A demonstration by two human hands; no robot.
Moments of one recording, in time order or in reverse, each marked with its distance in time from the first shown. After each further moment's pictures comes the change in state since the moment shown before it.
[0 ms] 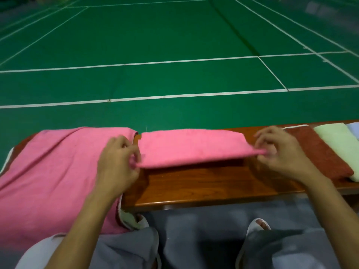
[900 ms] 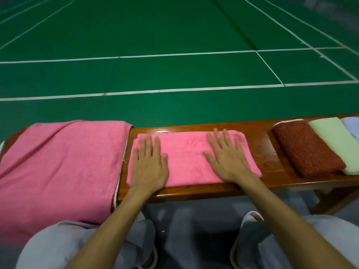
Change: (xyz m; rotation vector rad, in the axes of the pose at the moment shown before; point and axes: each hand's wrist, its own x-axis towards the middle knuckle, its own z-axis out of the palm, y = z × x) left_hand -0.007 0.035 0.108 0.148 -0.310 -0.147; right_hand 0.000 -0.016 0.125 -0.497 -0.422 0.190
